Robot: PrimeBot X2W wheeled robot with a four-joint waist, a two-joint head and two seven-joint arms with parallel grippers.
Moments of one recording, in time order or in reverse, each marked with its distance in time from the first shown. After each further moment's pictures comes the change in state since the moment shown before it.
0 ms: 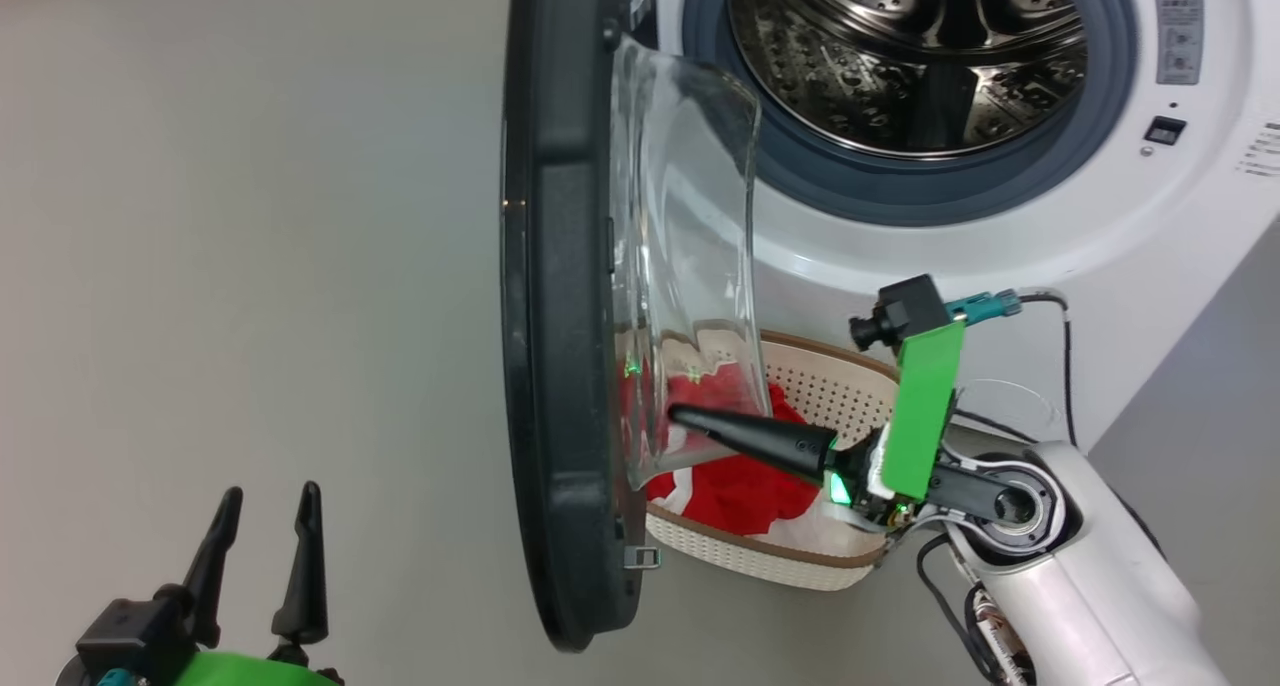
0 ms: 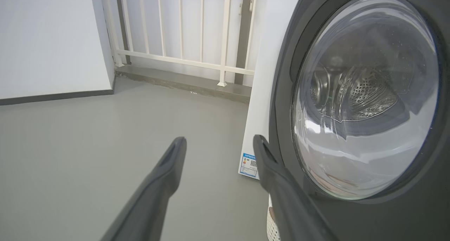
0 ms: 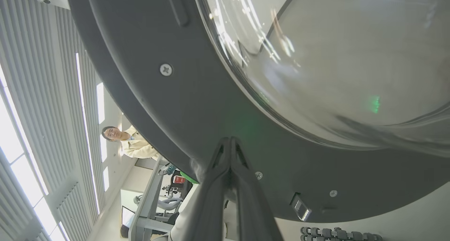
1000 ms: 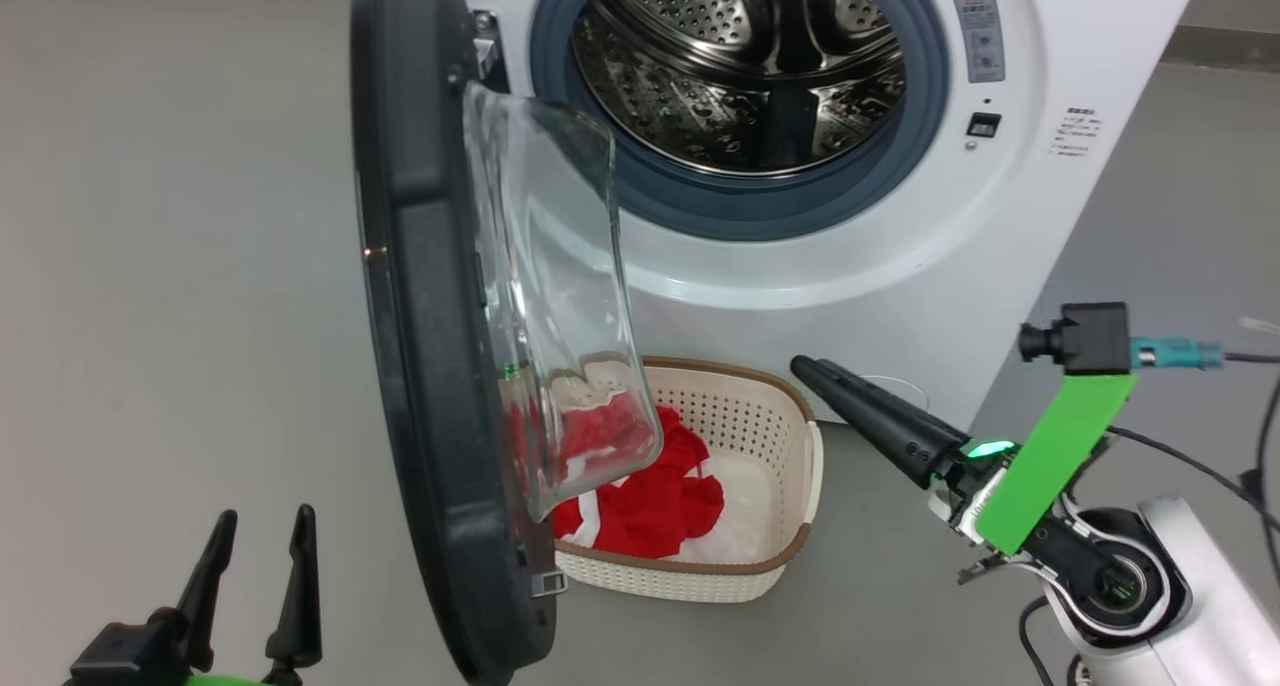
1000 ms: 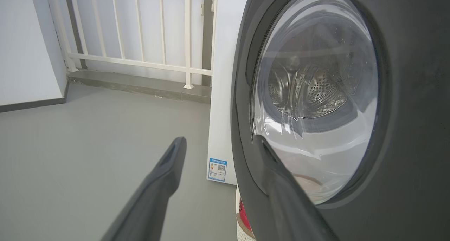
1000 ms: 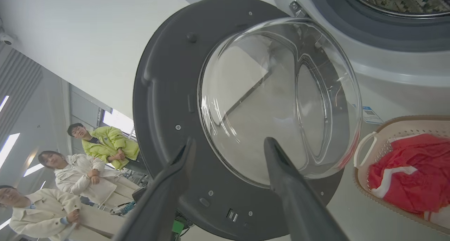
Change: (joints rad) left arm 0.042 0.008 0.006 -0.017 0.000 0.000 0.000; right arm 0.186 -0.140 -0.067 -0.297 -0.221 0.000 -0.343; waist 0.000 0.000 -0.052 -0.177
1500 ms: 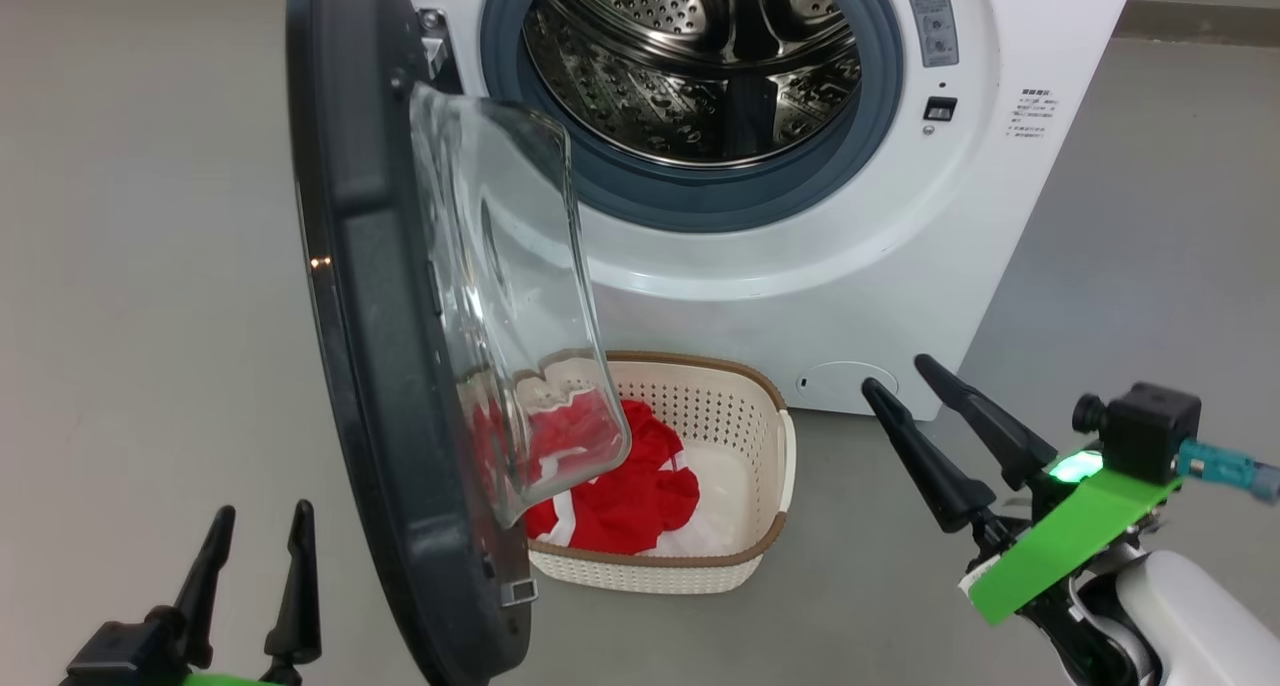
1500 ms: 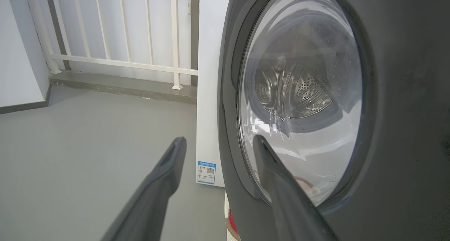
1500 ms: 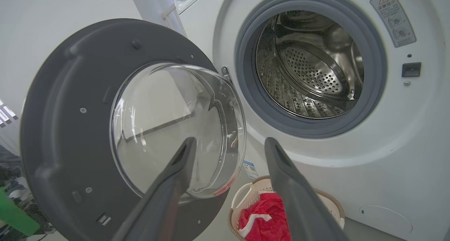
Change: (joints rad) left arm 0.001 -0.005 0.005 -0.015 0.000 0.000 0.000; right arm 0.040 -0.176 0.182 0.065 -0.490 0.000 -0.595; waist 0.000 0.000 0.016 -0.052
